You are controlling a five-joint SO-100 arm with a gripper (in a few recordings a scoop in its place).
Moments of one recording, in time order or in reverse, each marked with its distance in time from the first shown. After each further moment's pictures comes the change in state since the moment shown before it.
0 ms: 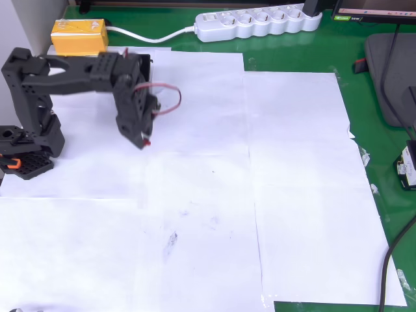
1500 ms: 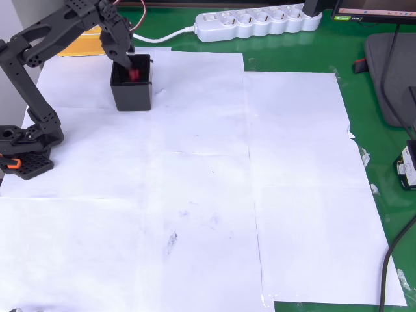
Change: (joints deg) arm -40.9 -4.6 -4.4 -12.9 26.8
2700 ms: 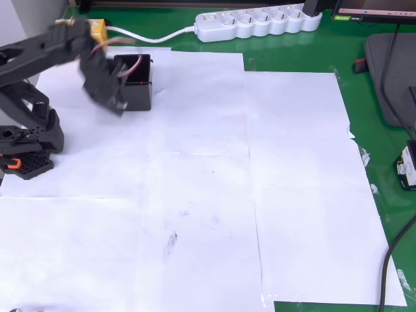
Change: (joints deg) arm 42.9 -31.5 -29.1 6.9 -29.3
